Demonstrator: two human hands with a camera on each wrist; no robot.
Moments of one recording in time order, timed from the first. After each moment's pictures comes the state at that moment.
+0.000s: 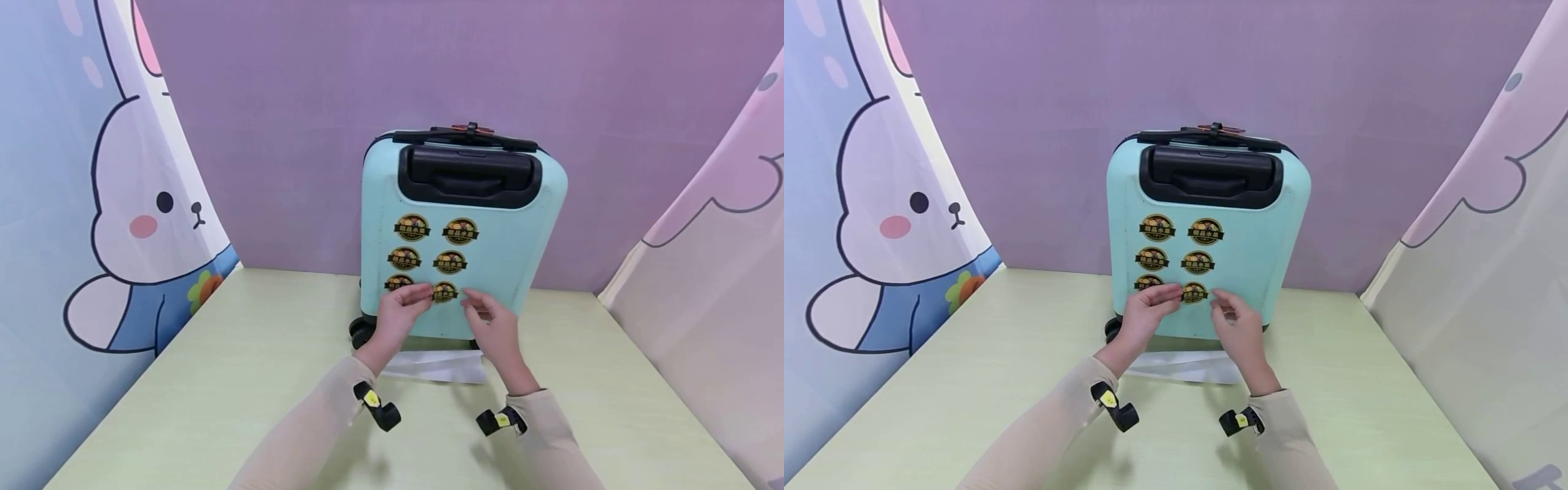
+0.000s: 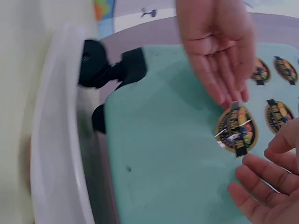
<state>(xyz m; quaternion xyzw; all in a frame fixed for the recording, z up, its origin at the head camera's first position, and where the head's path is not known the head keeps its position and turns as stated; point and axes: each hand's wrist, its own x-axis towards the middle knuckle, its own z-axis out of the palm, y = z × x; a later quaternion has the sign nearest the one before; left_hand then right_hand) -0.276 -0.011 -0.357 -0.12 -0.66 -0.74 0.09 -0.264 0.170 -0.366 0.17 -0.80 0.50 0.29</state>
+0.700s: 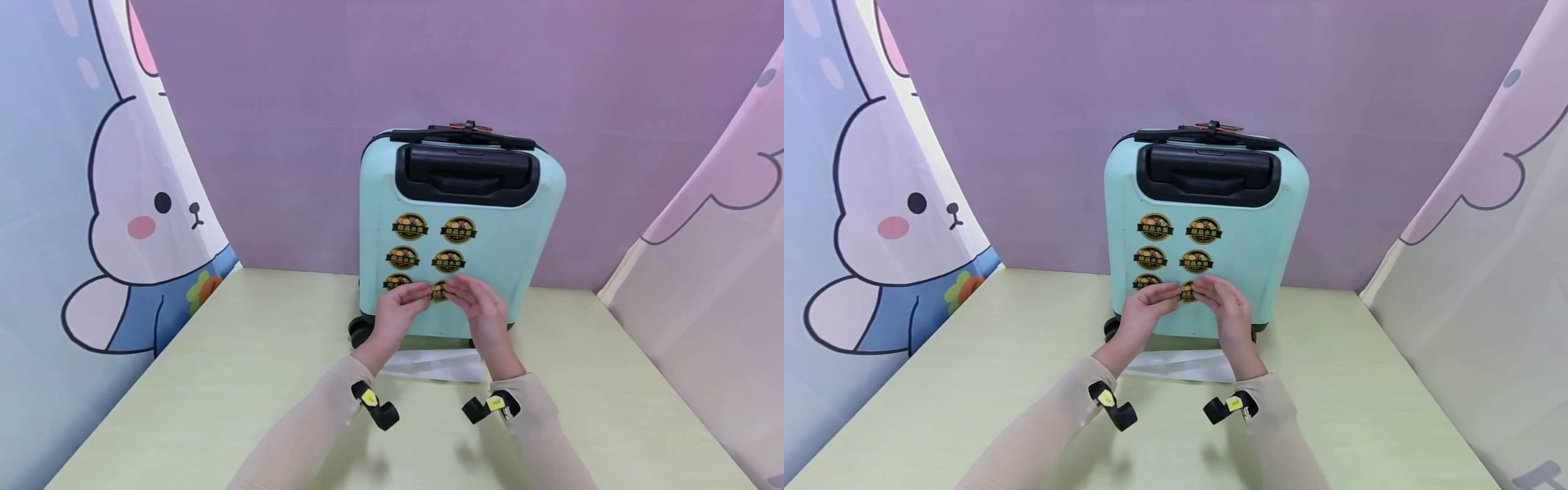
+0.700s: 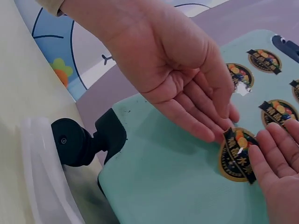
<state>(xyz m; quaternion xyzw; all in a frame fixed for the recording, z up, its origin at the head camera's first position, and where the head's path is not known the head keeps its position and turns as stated) -0.278 -0.012 -0.359 -0.12 -0.64 -0.75 0.08 -0.278 0.155 -0.358 0.30 -0.48 0.82 0.12</state>
